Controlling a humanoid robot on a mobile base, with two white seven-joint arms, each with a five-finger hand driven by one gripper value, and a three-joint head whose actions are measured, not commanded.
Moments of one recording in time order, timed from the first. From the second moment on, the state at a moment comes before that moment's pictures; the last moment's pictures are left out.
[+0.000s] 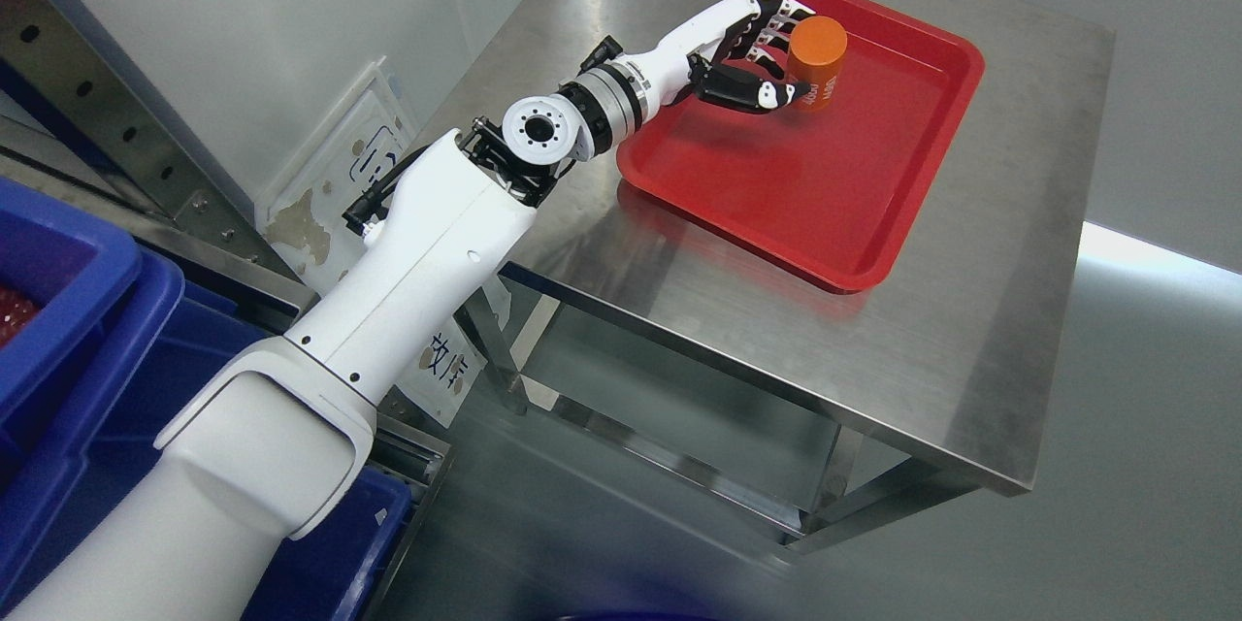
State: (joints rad) left arm -0.99 0.00 -0.77 -0.94 0.26 -0.03 -0.28; right arm 0.00 0.00 0.00 0.00 0.00 -0.02 -0.03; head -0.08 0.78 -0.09
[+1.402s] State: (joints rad) left arm -1.05 0.00 -0.69 -0.90 0.25 -0.03 -0.28; right arm 0.00 0.00 0.00 0.00 0.00 -0.02 -0.03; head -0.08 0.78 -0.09
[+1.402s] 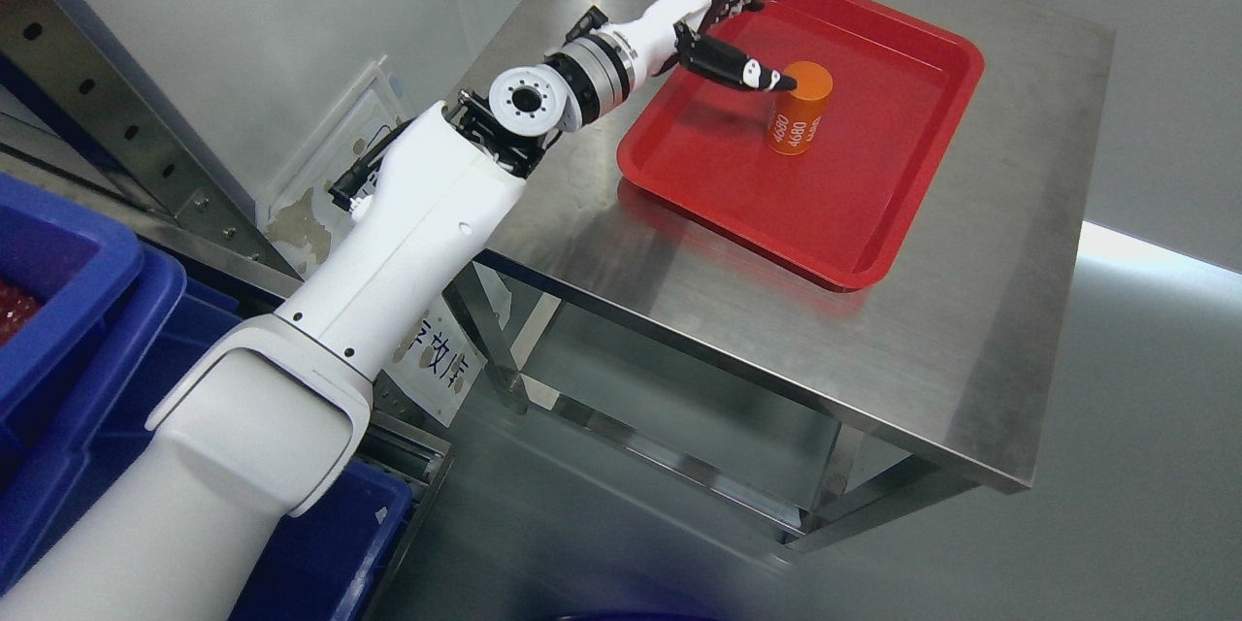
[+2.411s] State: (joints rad) left arm -0.68 0.00 -0.27 -1.18 0.25 0.06 -0.24; right arm 0.00 0.00 0.00 0.00 0.00 -0.02 -0.03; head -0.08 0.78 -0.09
